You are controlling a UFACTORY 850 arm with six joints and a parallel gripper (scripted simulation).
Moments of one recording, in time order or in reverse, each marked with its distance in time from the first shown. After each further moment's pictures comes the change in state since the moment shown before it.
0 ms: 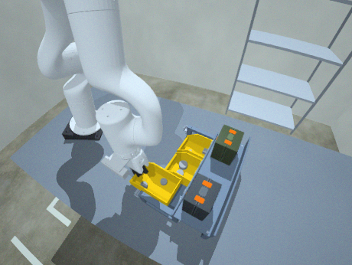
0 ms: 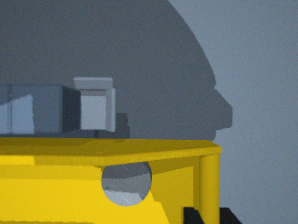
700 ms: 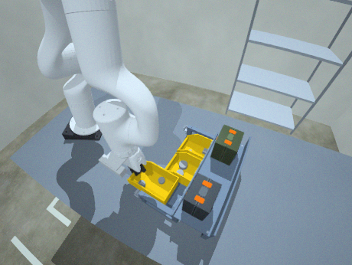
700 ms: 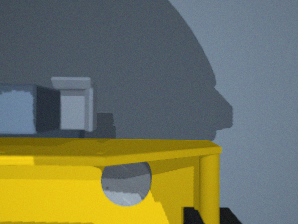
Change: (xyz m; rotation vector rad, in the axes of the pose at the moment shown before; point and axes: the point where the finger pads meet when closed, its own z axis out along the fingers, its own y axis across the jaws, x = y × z) arm 0.000 0.010 0.000 0.001 0.000 0.000
